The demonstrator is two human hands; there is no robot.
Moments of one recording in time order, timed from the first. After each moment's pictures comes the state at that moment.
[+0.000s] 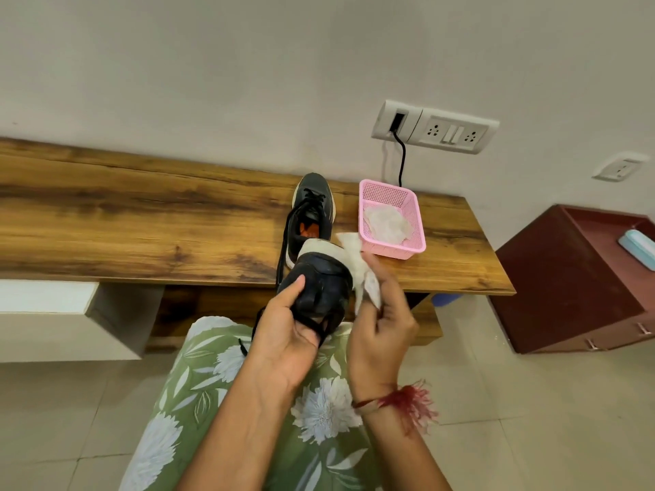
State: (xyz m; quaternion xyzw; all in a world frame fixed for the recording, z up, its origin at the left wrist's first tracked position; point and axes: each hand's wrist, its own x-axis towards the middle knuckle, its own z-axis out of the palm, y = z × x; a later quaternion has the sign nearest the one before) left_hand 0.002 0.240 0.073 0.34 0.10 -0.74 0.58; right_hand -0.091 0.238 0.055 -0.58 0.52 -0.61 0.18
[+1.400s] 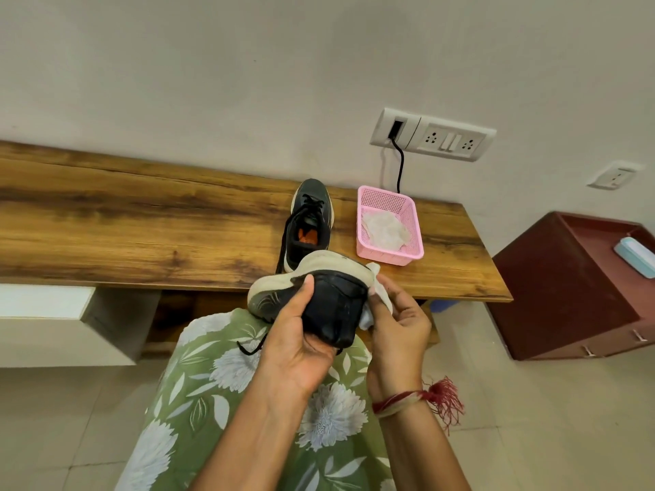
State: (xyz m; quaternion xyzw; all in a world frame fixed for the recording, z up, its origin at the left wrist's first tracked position) left_hand -0.009 0.242 0.080 0.32 0.12 -0.75 0.56; right_hand -0.100 0.230 0.070 -0.29 0.58 -0.61 0.46
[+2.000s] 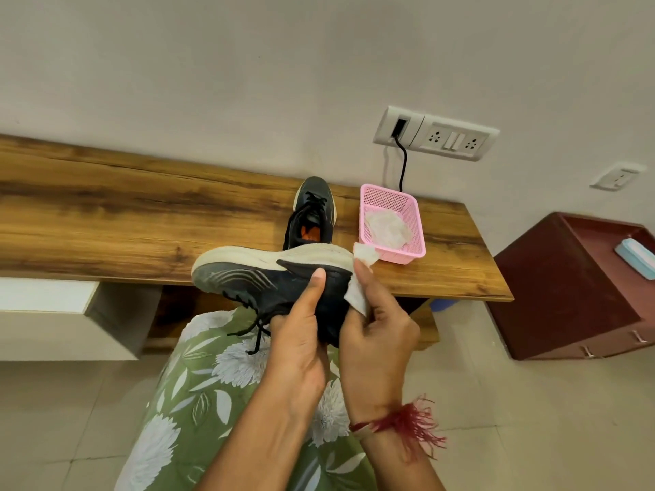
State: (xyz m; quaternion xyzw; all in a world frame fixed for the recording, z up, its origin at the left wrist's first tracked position) left_hand -0.019 0.242 0.076 0.41 0.08 -0.63 0.65; right_hand -0.077 0.255 0.083 -0.56 0.58 -0.55 0.20
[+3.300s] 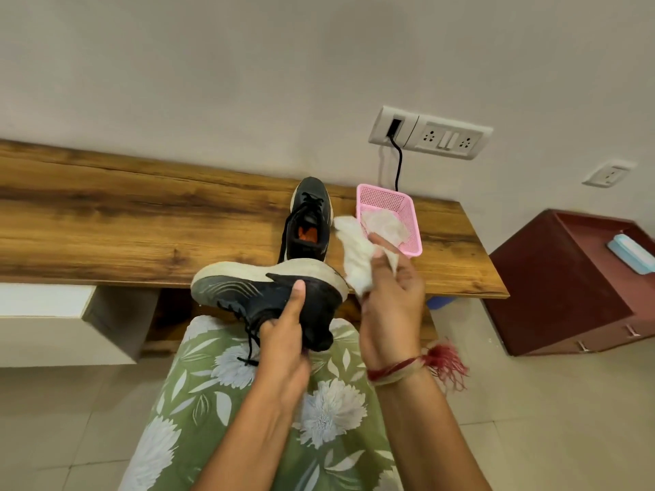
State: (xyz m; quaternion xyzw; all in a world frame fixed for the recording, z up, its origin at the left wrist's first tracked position) left_hand -0.012 0.235 0.031 0.48 0.06 -0.60 0.64; right_hand -0.083 0.214 0.101 -0.32 0.52 -0.62 0.49
